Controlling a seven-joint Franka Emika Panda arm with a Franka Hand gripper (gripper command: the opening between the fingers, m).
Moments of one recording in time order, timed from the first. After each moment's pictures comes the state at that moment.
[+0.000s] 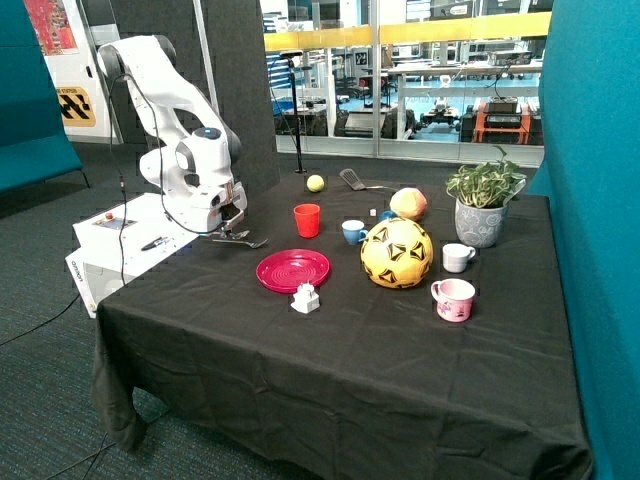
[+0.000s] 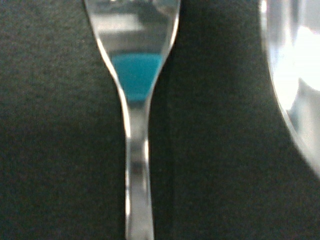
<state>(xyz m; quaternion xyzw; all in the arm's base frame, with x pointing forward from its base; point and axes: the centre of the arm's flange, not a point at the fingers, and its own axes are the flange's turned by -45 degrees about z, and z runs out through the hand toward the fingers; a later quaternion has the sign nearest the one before) 0.332 -0.183 0.309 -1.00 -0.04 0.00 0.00</state>
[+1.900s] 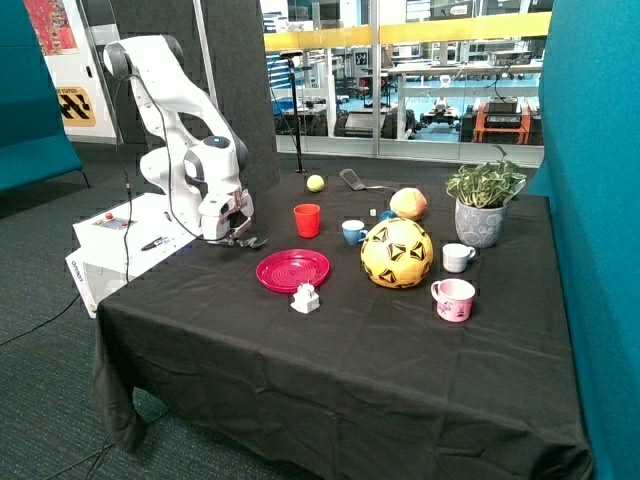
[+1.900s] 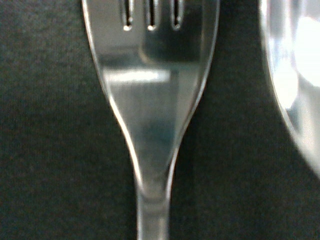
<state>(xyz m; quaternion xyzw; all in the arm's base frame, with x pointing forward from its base) 0.349 -0.177 0.286 -1.00 -0.05 0.00 0.00</state>
